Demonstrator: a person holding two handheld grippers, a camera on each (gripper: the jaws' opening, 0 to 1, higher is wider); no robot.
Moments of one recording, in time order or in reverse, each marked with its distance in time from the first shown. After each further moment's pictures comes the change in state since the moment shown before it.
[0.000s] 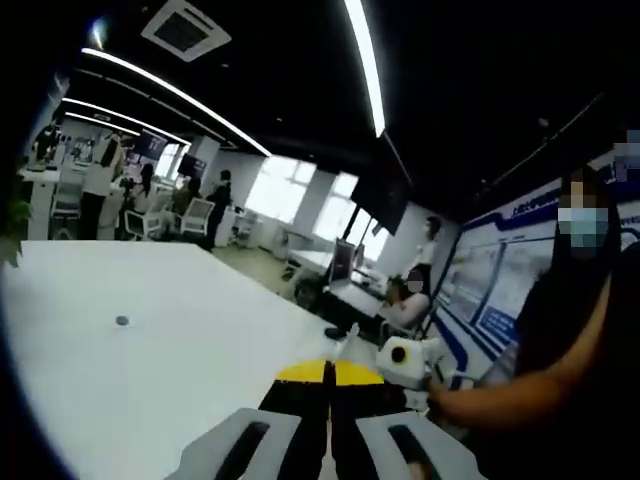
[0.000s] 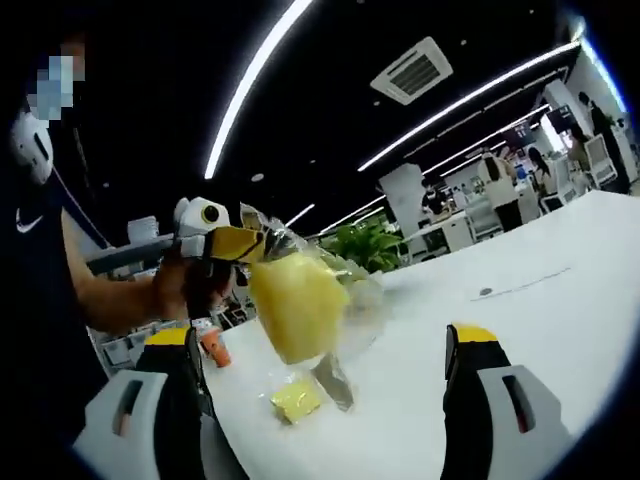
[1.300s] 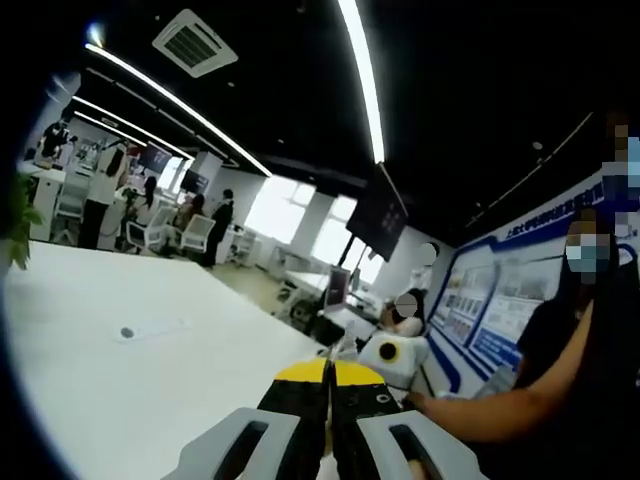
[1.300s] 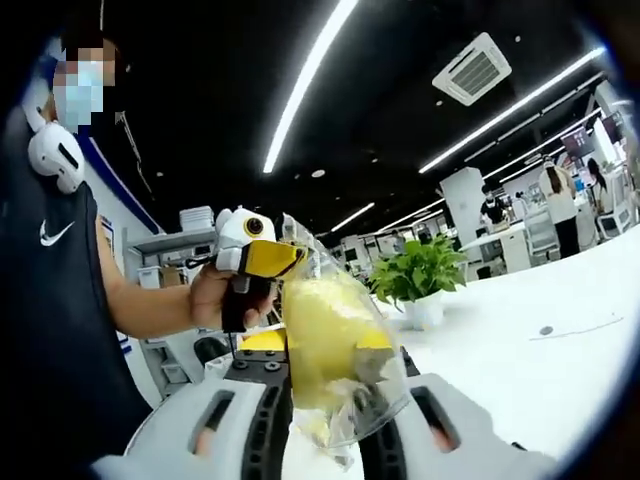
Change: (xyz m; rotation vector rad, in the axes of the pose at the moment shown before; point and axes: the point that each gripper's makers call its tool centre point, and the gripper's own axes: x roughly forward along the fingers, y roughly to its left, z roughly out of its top) left arm -0.036 -0.001 0.027 -0.040 -0.081 -0.019; right arm 0.050 0.072 0.038 -0.082 0.047 0.256
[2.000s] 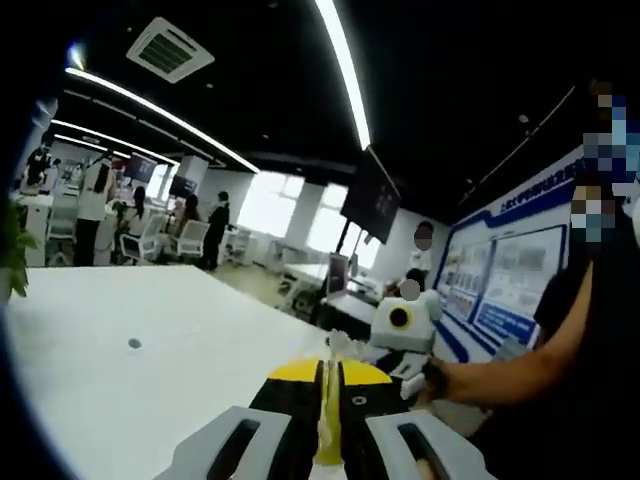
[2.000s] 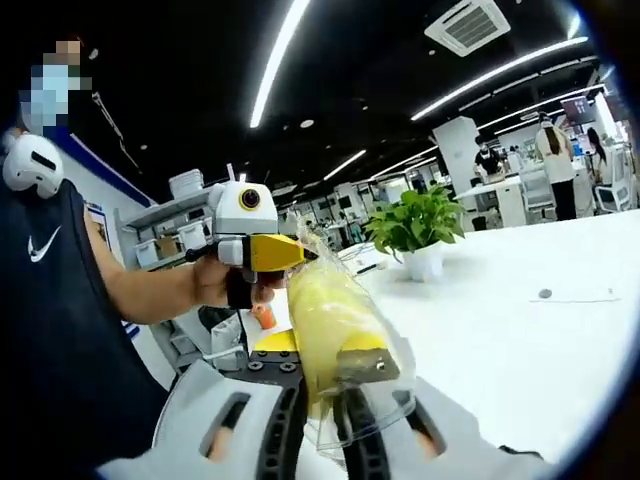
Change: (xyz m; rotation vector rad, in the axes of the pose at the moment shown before) left arm -0.007 0.015 -0.012 0.093 0.048 -0.016; right arm 0.003 -0.002 -0.020 0.069 0.224 -0.036
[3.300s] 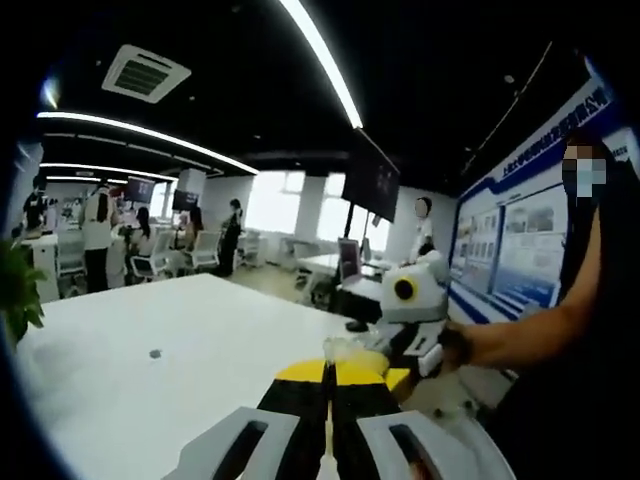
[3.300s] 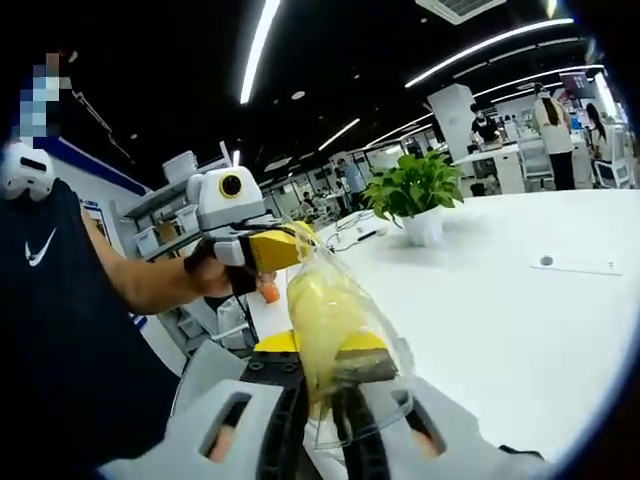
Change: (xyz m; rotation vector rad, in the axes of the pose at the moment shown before) left arm 0.003 -0.007 -0.024 0.170 0.037 0.062; right arm -0.014 0.004 -0.021 0.057 0.114 -0.005
